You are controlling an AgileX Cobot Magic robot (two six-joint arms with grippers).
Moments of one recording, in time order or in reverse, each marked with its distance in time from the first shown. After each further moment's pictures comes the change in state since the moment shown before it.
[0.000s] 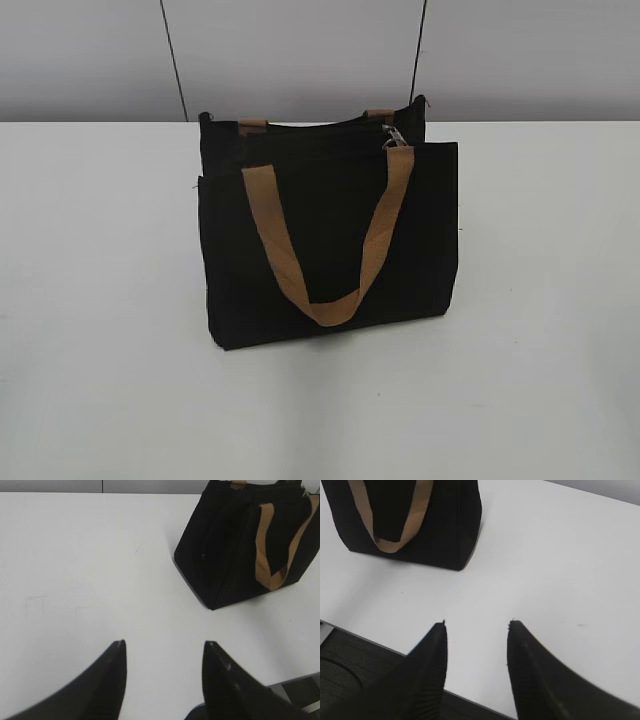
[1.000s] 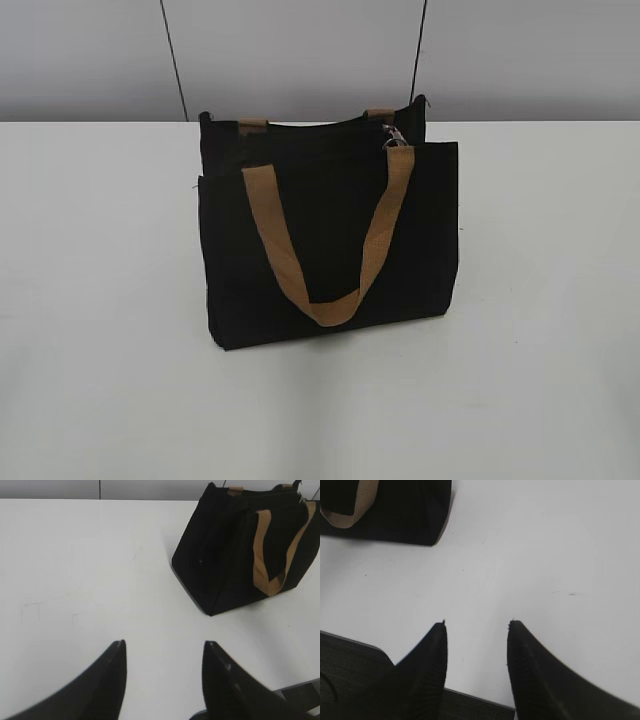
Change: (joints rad) left arm 0.000 -0.003 0.021 -0.004 -0.044 0.003; right arm 0.000 -0.143 0.247 -0.100 -0.075 0.095
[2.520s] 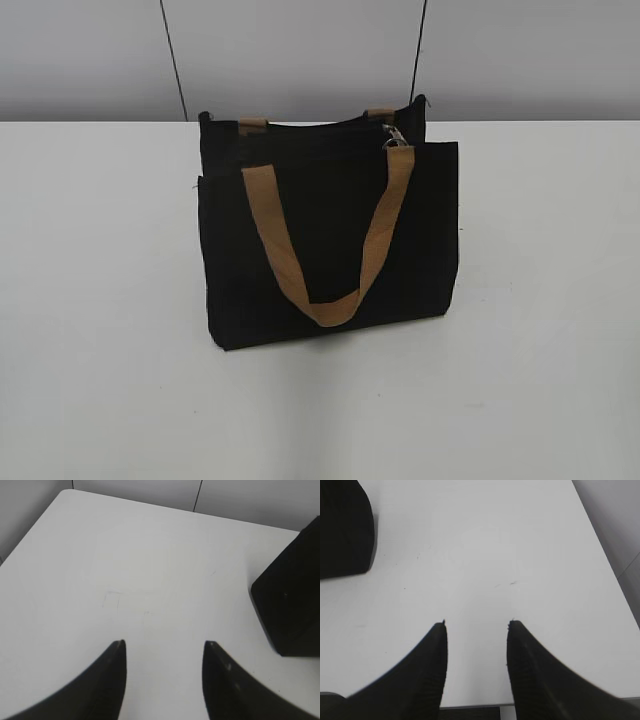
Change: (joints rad) left arm 0.375 0.000 0.000 -0.001 0.000 0.000; right arm -0.321 -0.059 0.000 0.000 0.000 0.002
